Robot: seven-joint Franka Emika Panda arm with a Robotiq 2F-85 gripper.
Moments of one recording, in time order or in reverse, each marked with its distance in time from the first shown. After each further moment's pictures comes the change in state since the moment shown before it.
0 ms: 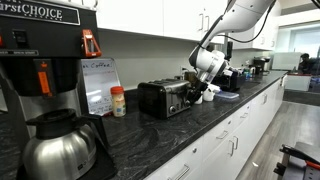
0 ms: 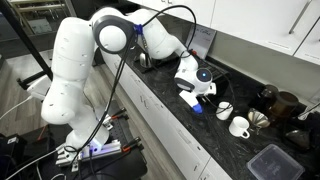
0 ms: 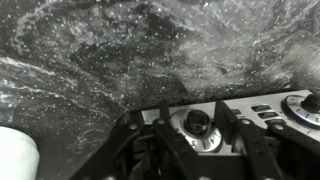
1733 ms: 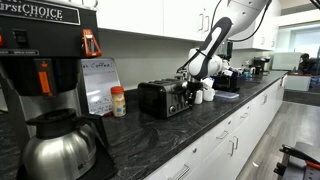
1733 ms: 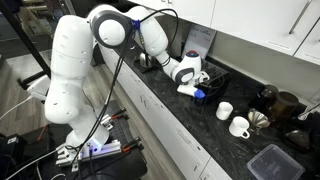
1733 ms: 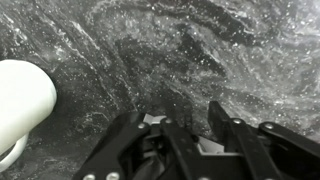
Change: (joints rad) arm 0.114 -0.026 -0.047 -0.046 -0.992 0.080 0.613
